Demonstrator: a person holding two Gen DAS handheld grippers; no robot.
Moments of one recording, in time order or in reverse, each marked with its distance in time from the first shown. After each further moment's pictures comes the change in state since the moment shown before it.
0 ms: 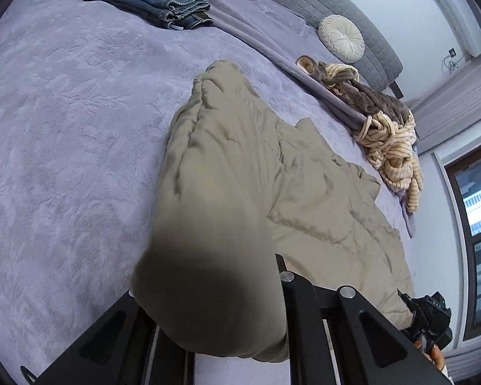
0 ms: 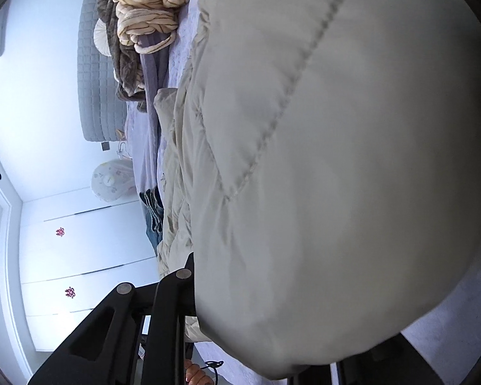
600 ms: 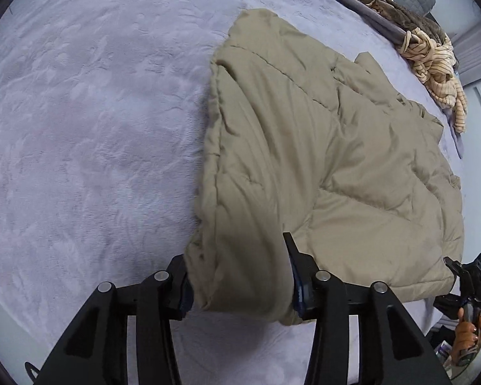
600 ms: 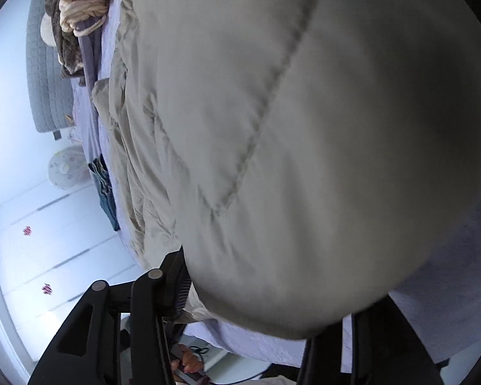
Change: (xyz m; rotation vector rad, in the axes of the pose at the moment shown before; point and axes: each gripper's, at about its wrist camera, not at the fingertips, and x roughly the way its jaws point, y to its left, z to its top) left arm -0.065 0.063 -0.113 0.080 0.283 0.269; right arm -0.053 -0.056 -0.074 0.064 0.164 -0.265
